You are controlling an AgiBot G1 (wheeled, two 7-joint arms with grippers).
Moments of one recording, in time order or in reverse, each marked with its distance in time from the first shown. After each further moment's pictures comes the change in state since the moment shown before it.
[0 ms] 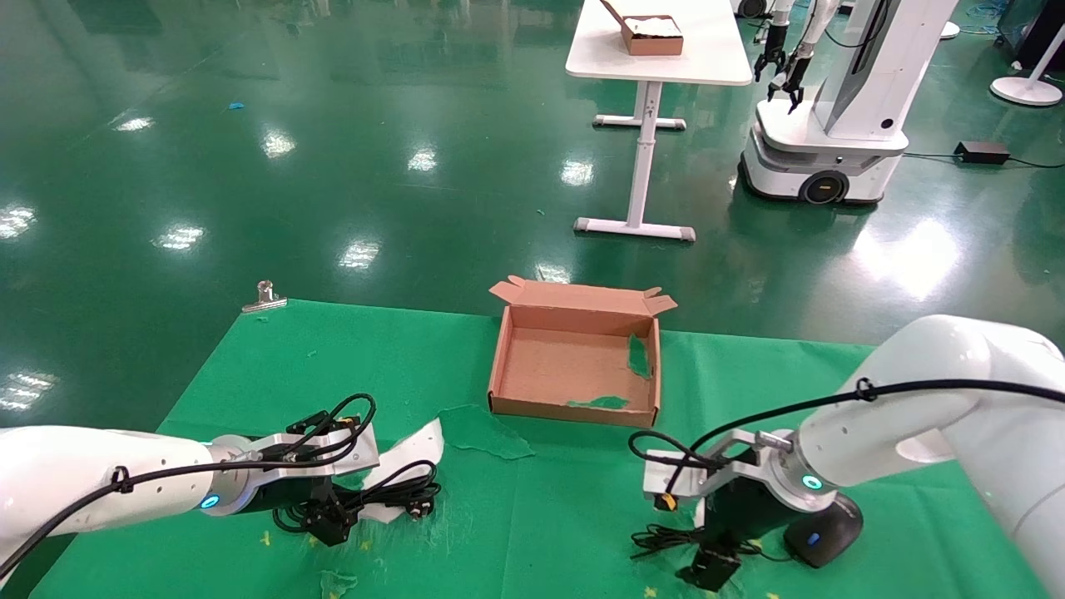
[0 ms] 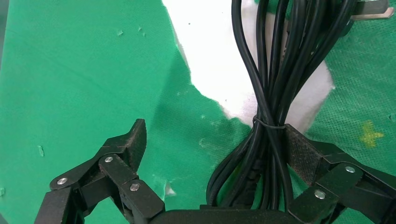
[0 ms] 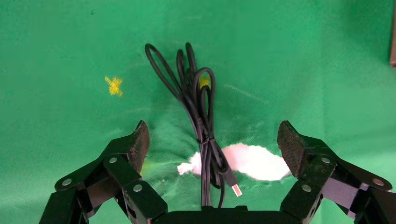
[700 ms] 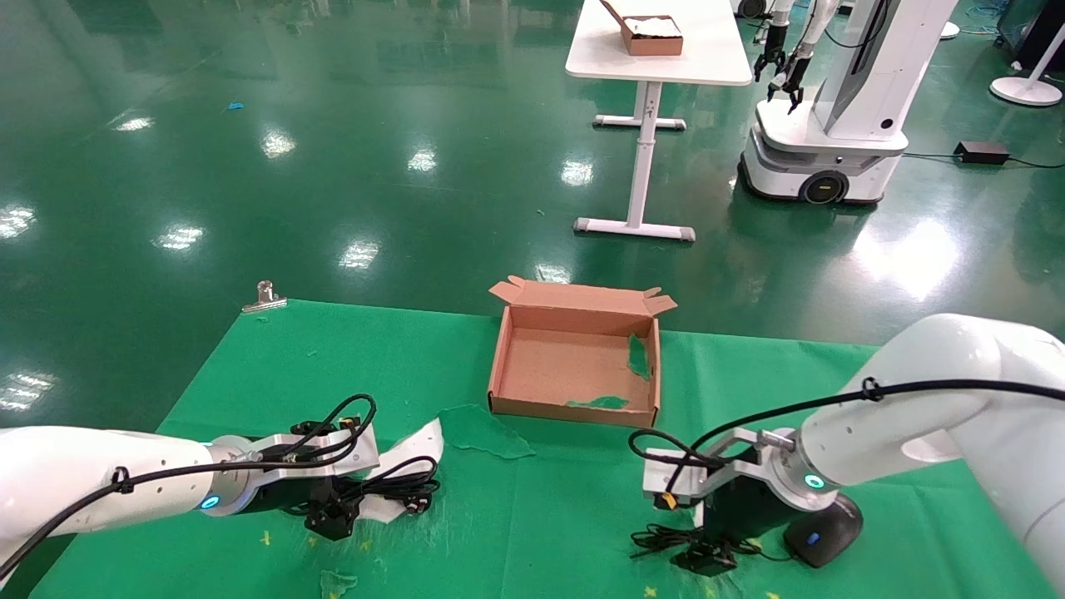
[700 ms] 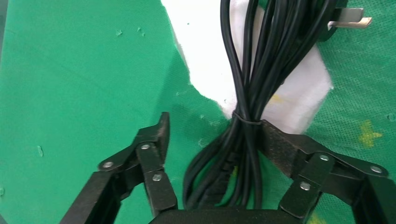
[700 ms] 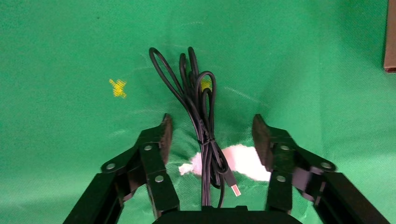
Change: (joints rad) left arm 0.000 0.000 0.000 0.000 0.000 0.000 0.000; right arm -0.002 0.005 0.002 0.009 0.005 -0.004 0.000
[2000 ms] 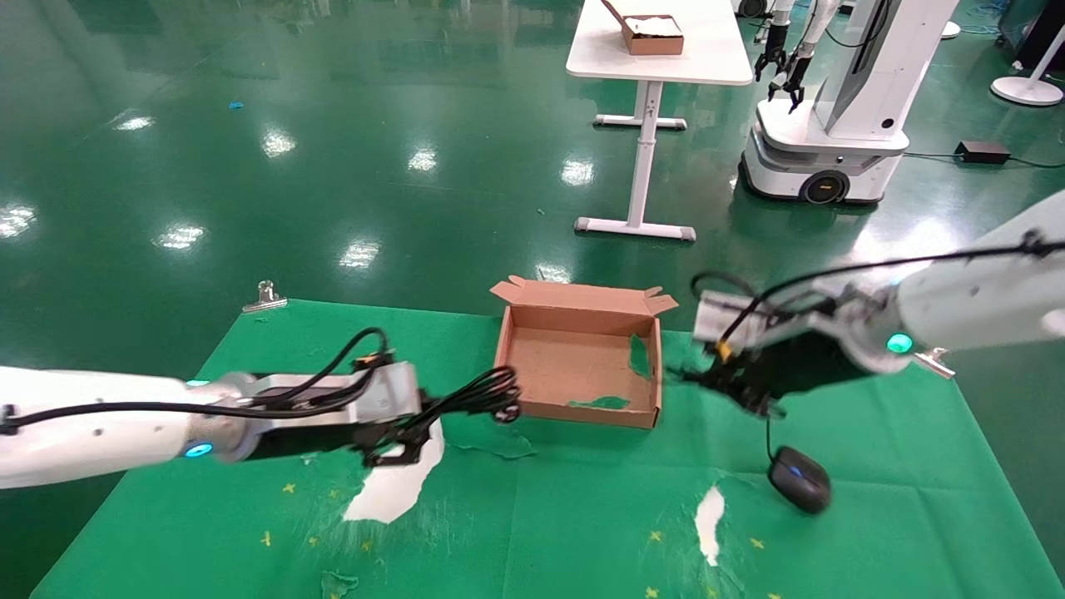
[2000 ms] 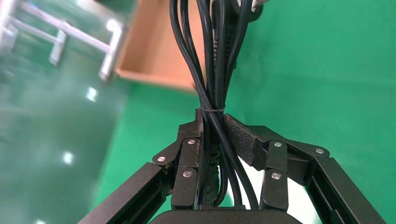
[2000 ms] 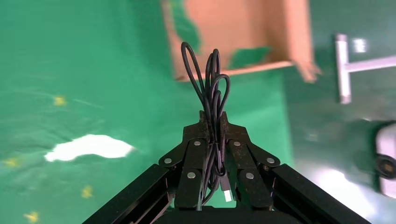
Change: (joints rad) left arm -0.011 -0.030 -0.094 -0.245 -0.272 0.050 0.219; right arm 0.171 0.132 0.066 0.135 0.024 0.009 0.014
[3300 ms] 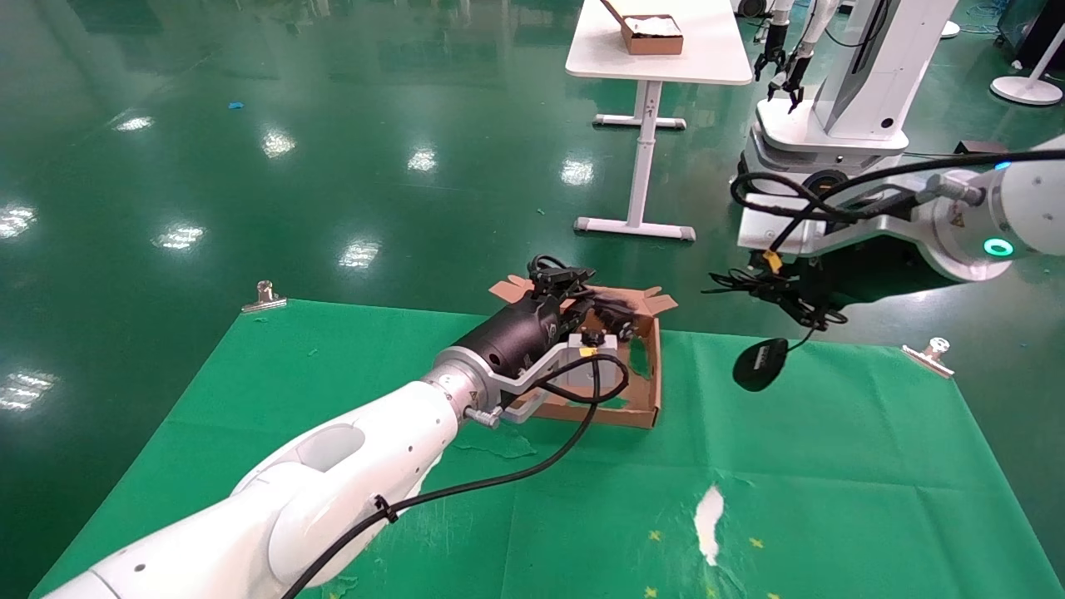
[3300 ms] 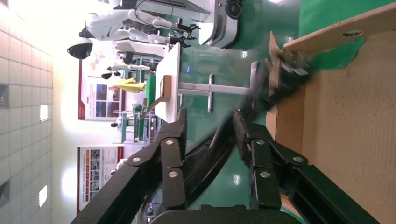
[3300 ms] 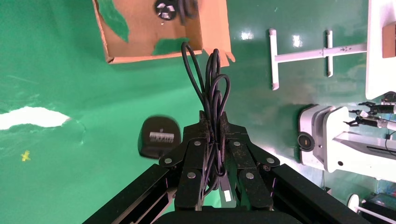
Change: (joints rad) left arm -0.036 0.326 0.582 0.251 -0.009 -1.008 0.181; right arm 0.096 0.124 -0.005 0.412 -0.111 -0.118 0.262
